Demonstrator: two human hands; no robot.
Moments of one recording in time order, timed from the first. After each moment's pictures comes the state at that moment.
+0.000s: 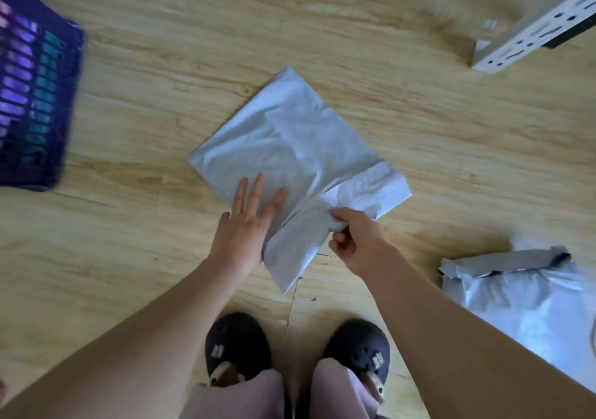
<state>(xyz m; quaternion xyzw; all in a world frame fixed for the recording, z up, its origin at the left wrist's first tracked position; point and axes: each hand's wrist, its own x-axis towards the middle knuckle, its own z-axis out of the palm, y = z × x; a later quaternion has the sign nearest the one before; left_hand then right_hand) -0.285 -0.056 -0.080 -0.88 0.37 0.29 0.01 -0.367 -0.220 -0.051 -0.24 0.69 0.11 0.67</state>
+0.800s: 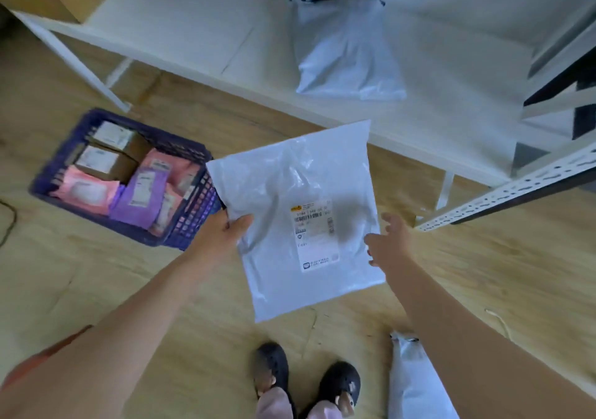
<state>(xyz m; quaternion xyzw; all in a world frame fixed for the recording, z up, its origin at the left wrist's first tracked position) -0.178 -0.012 0.400 -0.83 0.01 0.30 -0.47 -0.283 -0.251 0.381 -0.68 0.52 0.11 0.50</state>
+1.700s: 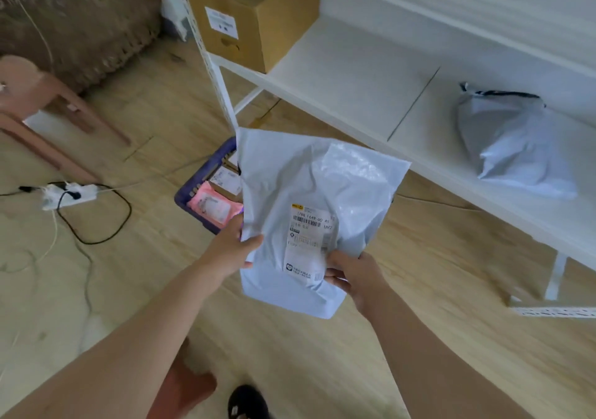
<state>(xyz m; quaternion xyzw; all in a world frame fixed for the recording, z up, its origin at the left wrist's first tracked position) -0.025 0.301 0.464 -0.79 -0.11 0.28 -0.53 -0.093 0.098 0.443 -0.55 0.41 0.17 0.70</state>
